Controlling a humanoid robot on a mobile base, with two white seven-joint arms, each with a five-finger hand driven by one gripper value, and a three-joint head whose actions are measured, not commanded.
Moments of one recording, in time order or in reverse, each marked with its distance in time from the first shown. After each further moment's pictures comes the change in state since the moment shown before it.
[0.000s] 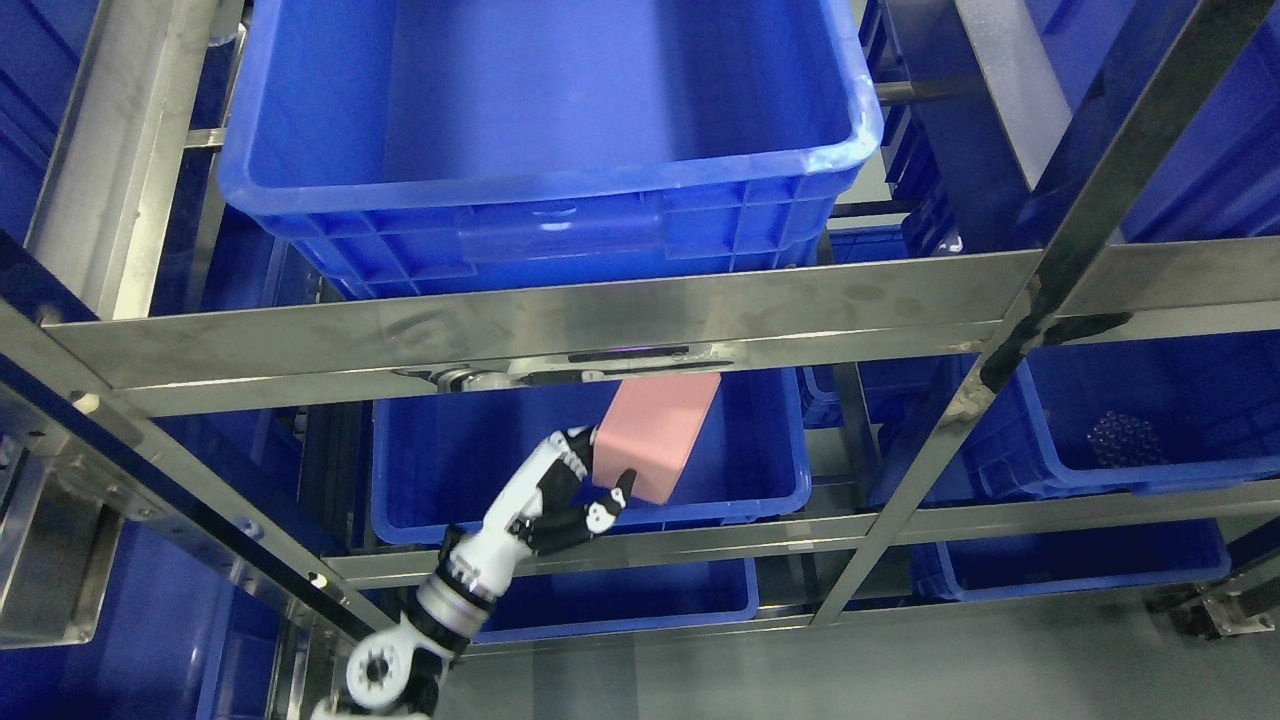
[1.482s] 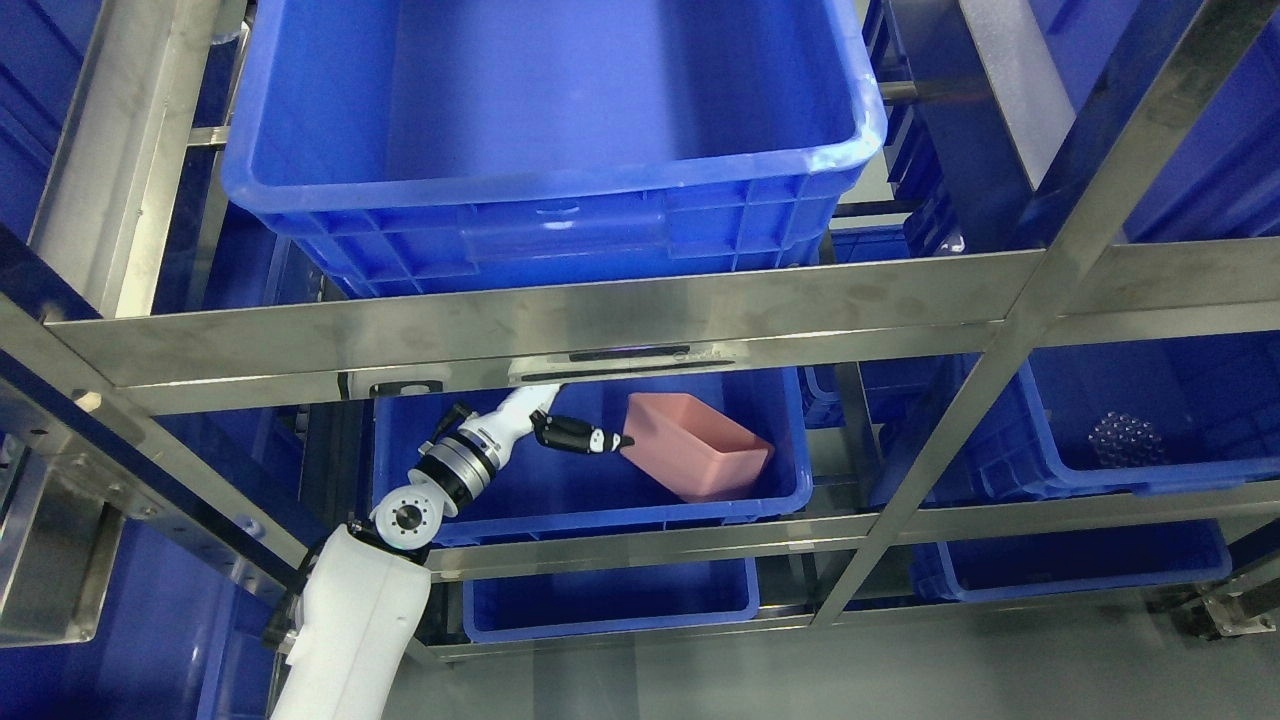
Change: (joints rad) left arm -0.339 0.000 -0.011 0.387 -0.481 -0.031 0.262; right arm 0.000 0.000 0.000 0.000 0.000 0.000 0.000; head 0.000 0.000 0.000
